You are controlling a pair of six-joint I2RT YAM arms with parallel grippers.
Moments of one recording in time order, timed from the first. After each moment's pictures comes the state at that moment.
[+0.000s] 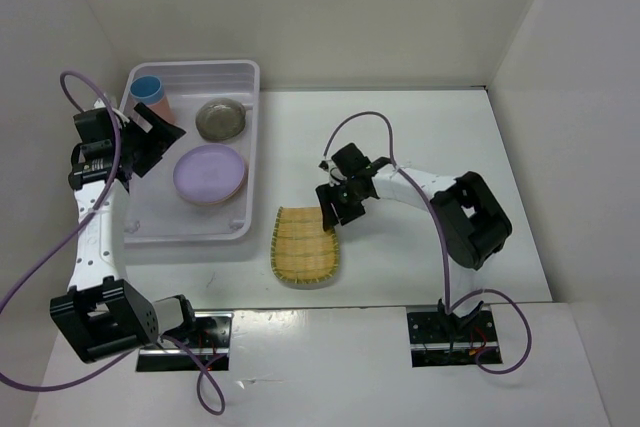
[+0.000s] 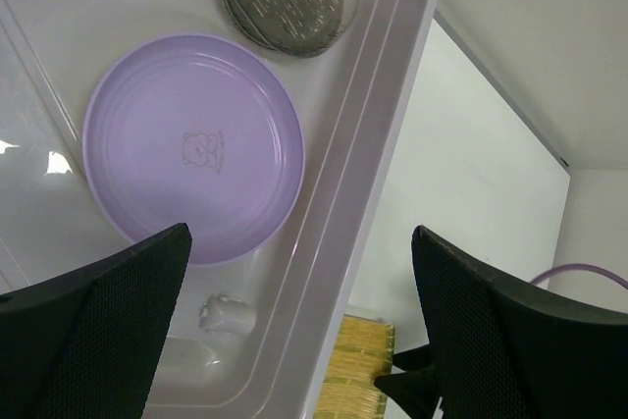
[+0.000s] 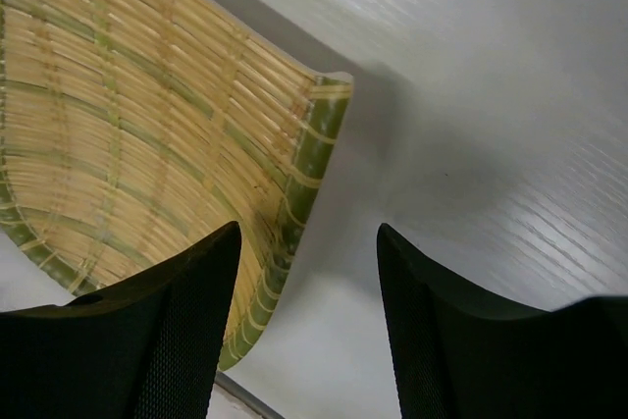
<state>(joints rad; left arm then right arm) 0.34 1.22 1.16 -0.51 0.33 -0.60 0.62 1.80 1.14 -0.50 -0.30 0.24</state>
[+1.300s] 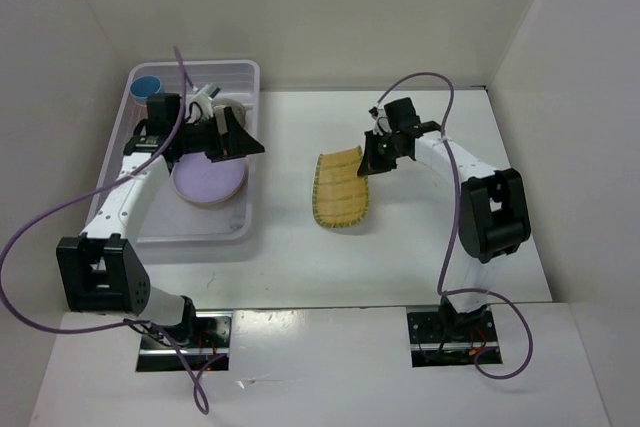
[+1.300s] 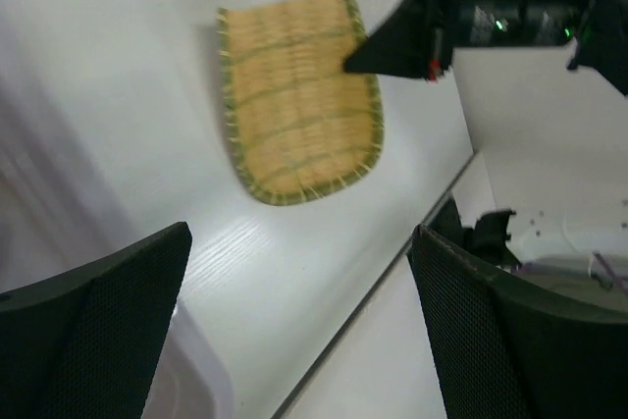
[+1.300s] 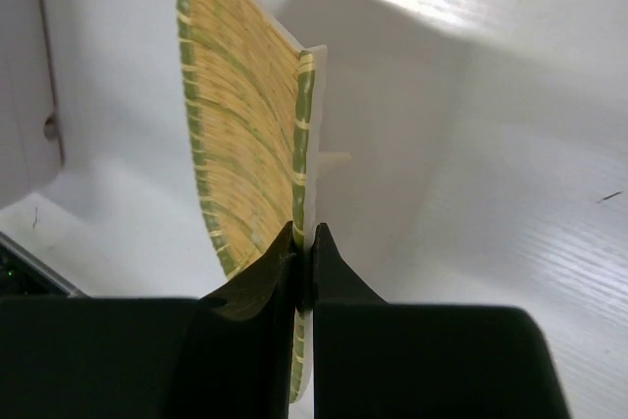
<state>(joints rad) 0.05 1.42 1.21 -0.47 0.86 -0.36 0.30 1.79 1.32 -0.54 -0.39 0.27</state>
